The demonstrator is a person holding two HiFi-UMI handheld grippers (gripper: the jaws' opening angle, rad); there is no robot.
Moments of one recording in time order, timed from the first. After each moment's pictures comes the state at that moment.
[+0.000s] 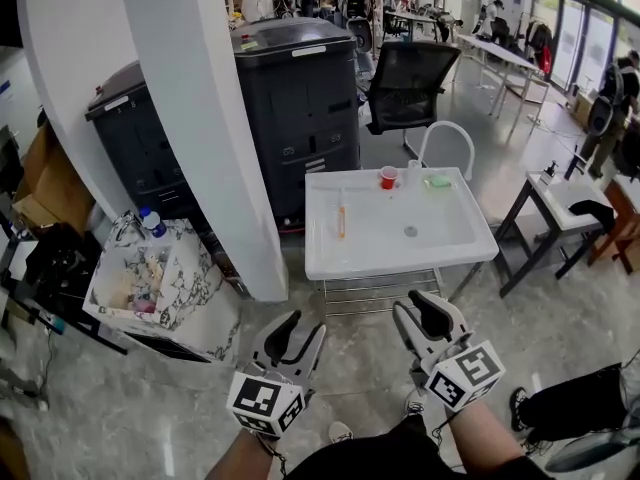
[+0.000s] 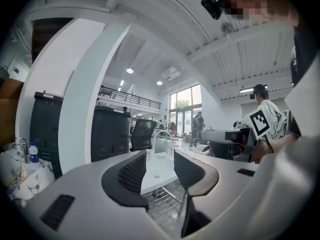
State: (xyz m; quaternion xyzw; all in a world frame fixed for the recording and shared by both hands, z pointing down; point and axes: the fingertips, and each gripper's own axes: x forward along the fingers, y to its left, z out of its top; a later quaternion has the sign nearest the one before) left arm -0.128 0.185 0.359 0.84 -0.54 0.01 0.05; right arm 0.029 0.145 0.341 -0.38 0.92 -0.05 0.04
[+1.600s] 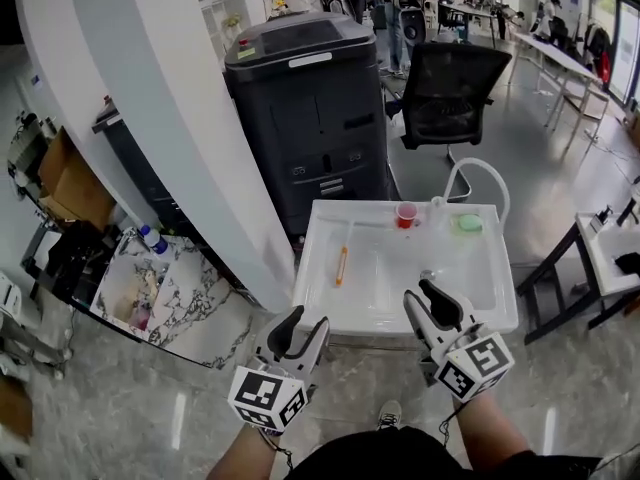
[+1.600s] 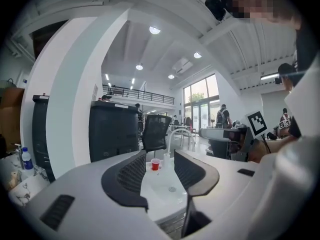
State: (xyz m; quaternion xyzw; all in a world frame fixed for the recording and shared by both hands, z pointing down) left arm -0.055 -0.040 0.356 0.78 -0.62 0.04 0.05; right arm 0.104 -0.120 0.342 -0.30 0.95 -0.08 0.06
